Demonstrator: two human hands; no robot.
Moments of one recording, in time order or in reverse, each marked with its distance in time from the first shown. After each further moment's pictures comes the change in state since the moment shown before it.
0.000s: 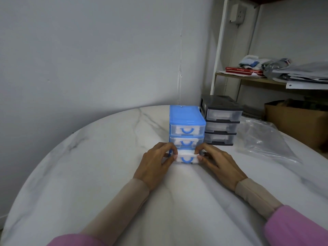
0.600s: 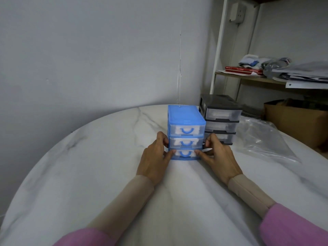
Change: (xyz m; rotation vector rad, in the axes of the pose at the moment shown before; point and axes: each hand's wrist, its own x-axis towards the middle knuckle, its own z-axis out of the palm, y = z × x) left_hand 0.010 0.009 0.006 0.006 0.088 -0.139; right_hand 0.012 -0.004 0.004 0.079 0.191 0.176
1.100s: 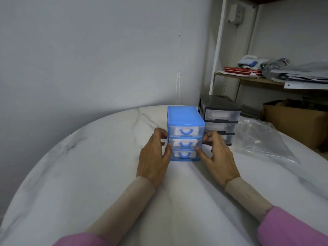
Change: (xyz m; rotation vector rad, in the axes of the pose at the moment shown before) left_hand -0.005 0.012 -0.002 -0.085 0.163 0.036; right_hand -0.004 -0.008 0.005 0.047 0.152 -0.058
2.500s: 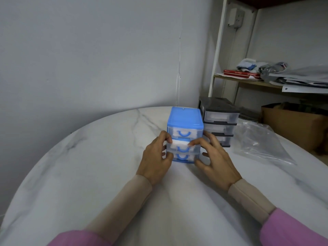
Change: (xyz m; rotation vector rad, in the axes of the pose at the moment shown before) left_hand 0.002 -0.005 -0.003 -0.206 -0.141 0.038; right_hand -0.006 -0.018 -0.011 -0.120 -0.183 -0.135
